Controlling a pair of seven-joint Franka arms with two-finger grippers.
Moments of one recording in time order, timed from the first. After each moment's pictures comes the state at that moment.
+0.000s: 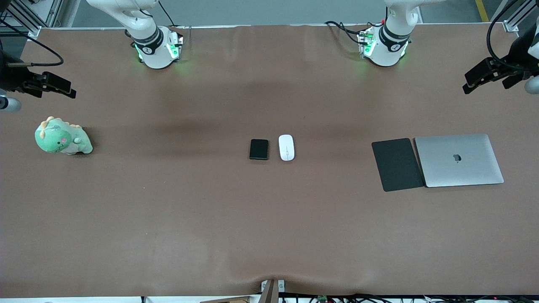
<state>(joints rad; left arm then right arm) 0.13 -0.06 -0.20 -1.51 -0.01 1.44 -0.19 -0.03 -0.07 -0.03 -1.66 0.04 1.41 0.00</state>
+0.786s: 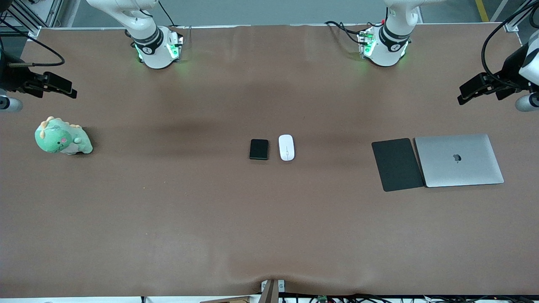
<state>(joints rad) 0.12 -0.01 -0.21 -1.51 -0.01 1.45 -0.19 -0.03 -0.07 -0.03 -1.66 0.04 1.41 0.00</state>
